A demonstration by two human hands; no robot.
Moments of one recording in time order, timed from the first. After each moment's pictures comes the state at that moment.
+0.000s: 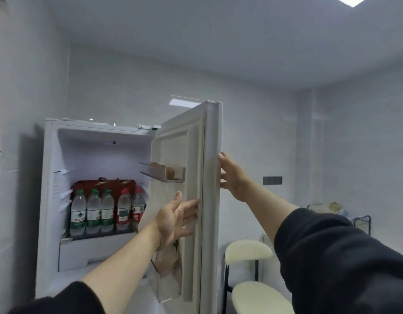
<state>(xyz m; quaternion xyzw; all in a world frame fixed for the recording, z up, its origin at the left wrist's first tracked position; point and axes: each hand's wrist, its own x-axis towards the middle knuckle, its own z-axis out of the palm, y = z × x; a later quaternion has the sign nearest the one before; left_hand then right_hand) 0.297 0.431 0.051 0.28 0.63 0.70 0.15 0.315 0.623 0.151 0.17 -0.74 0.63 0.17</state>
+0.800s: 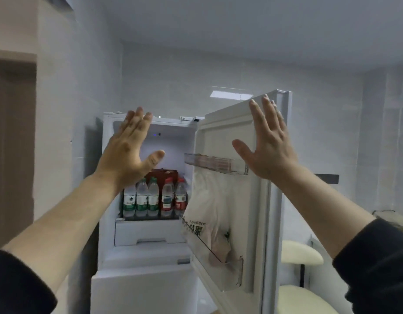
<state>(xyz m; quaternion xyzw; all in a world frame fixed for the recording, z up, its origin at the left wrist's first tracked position) 0.333 0.265 0.148 0.23 0.79 0.13 -0.55 0.345 0.585 0.180 0.20 -0.79 0.08 0.58</state>
